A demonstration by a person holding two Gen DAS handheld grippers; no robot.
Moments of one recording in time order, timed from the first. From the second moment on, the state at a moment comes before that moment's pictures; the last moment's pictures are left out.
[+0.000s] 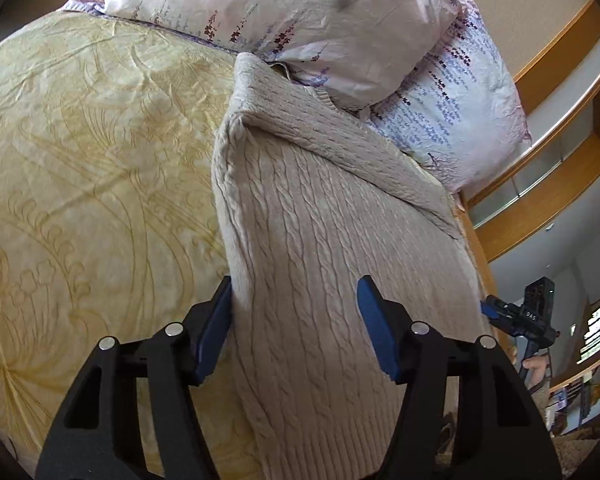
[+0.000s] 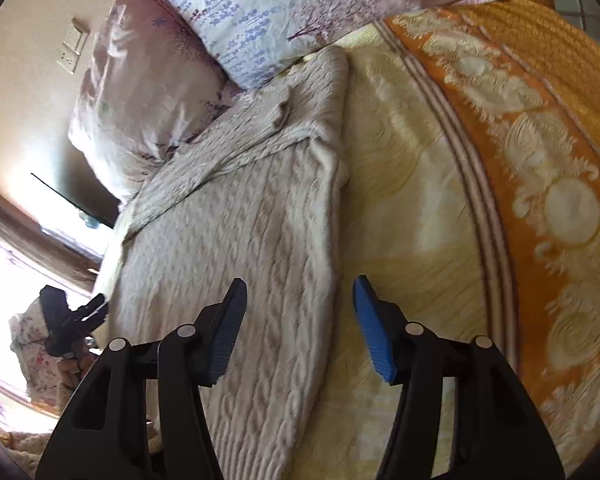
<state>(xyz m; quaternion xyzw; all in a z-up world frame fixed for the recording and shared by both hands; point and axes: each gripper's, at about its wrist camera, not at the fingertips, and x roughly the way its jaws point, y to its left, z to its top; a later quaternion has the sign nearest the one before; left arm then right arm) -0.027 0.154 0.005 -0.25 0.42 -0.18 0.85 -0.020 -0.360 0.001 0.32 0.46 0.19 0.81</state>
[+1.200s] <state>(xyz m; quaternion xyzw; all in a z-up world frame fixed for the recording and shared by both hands) -0.015 0.155 0.074 -0.25 0.29 -0.17 0.91 -0.047 -0.283 0.105 0.02 0.16 0.08 0.98</state>
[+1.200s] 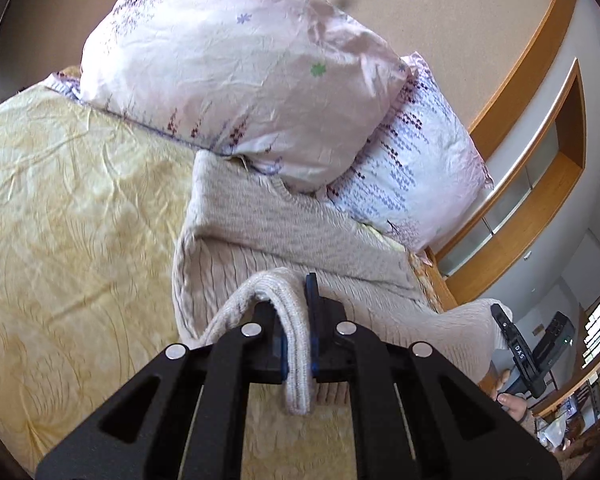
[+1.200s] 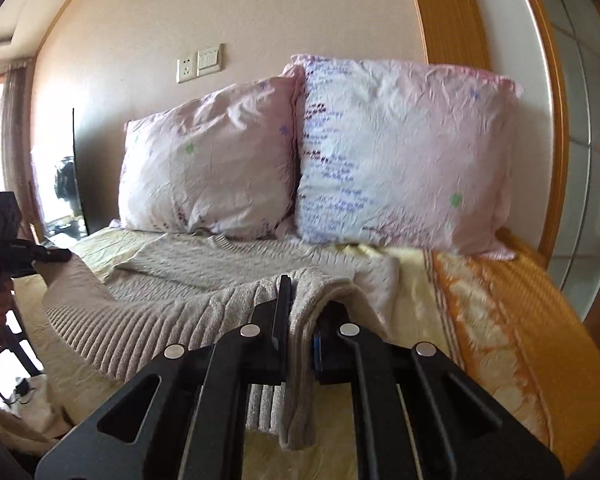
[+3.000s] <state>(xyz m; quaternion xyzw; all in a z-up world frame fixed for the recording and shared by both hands) 0.235 0.159 0.022 -0.40 0.36 -0.08 0.84 0.198 -0.342 0.012 0.40 0.38 0.11 0.83</state>
